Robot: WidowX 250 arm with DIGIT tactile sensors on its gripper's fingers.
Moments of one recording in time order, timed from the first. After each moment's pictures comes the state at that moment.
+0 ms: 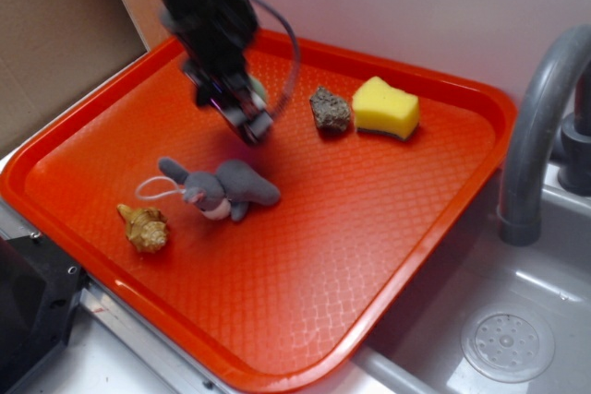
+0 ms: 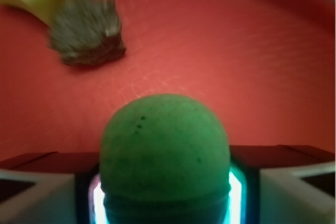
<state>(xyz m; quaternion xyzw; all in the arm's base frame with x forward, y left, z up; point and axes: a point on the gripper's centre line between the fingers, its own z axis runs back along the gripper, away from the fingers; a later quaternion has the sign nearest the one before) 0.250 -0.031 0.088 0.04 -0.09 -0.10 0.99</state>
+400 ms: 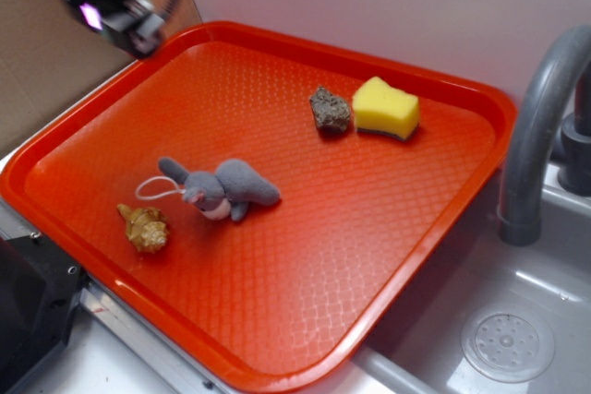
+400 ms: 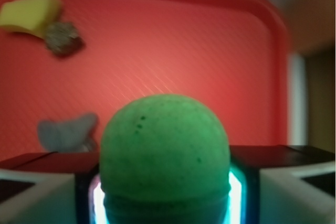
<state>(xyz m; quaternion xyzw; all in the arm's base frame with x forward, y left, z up) 0.194 0.005 0.171 0.08 -0.03 0.03 1.00</state>
